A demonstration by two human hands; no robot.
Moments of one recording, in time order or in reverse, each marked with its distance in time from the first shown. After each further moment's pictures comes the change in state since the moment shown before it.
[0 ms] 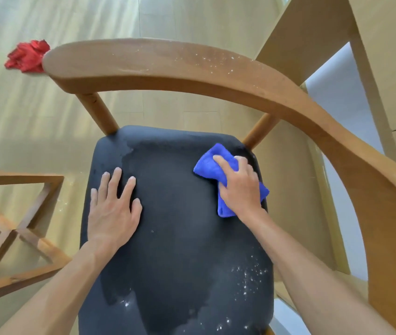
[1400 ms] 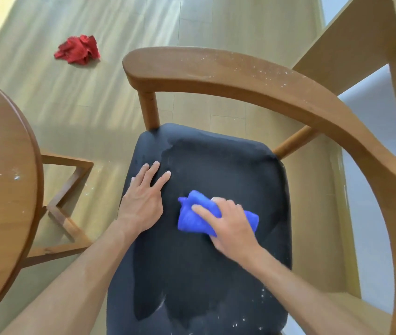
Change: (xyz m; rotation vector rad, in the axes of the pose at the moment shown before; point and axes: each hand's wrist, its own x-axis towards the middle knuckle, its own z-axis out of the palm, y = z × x) left_hand 0.003 -0.027 -0.010 -0.071 -0.068 0.096; right_hand -0.068 -0.071 0.000 0.029 -0.070 -0.518
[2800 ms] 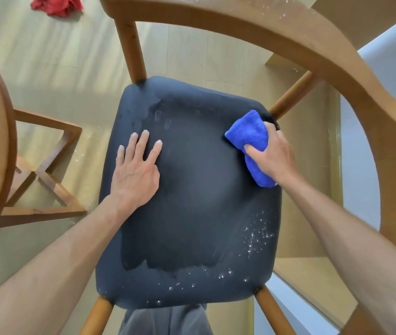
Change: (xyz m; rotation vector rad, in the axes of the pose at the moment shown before) left_hand -0.033 0.020 0.030 0.144 0.096 -0.003; right_hand 0.009 0.120 -0.013 0.176 -0.045 0.686
